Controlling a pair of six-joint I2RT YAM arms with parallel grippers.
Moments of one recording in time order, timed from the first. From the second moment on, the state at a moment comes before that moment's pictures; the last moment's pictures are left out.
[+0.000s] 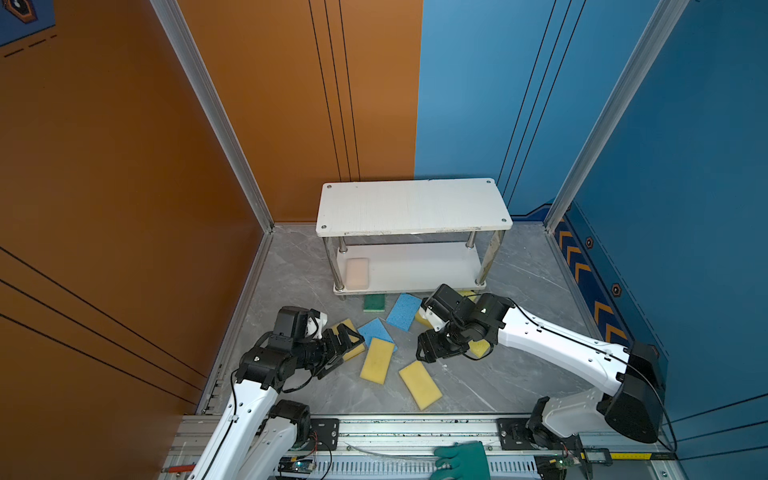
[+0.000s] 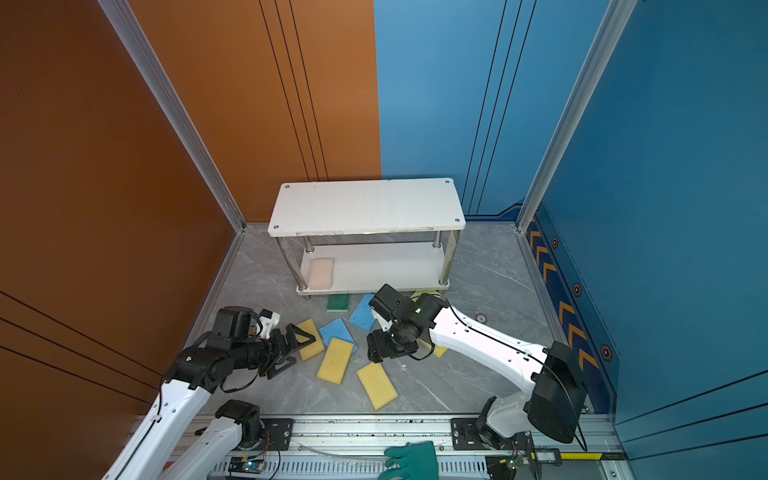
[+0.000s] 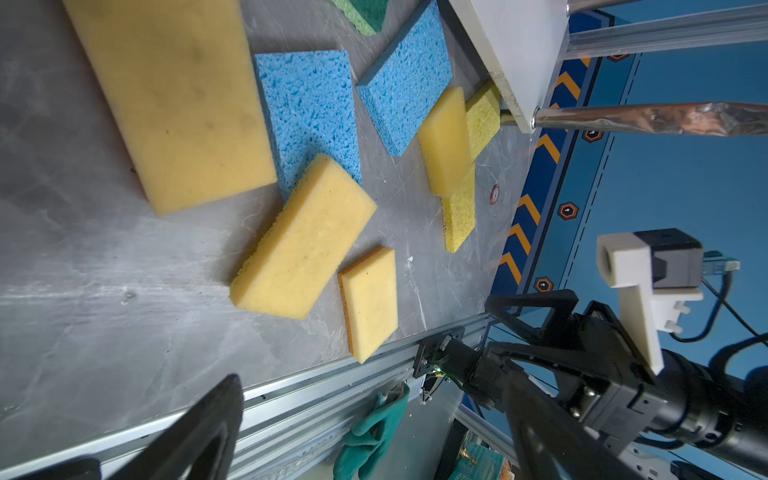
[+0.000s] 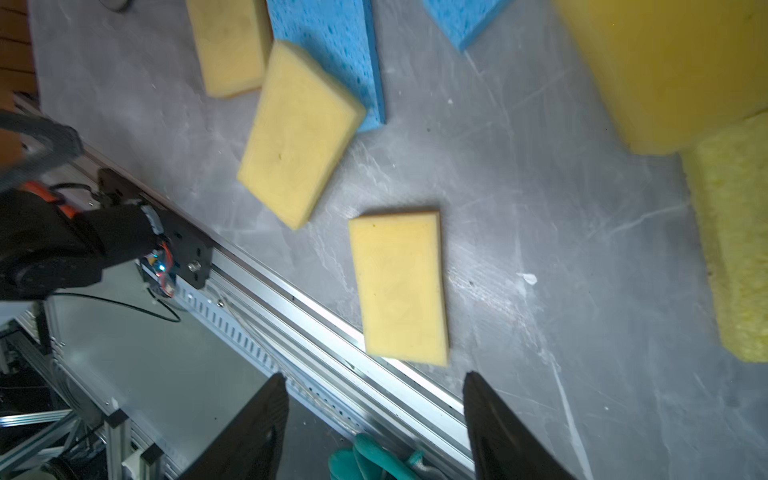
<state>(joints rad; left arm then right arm) -0.24 0.71 0.66 -0.90 0.59 -0.88 0.95 1.43 1.16 -0.99 -0.25 0.59</state>
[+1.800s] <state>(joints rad) -0.34 0.81 0.63 -0.60 0.57 -0.99 0.92 1.36 0.87 -0.72 -0.23 0.60</state>
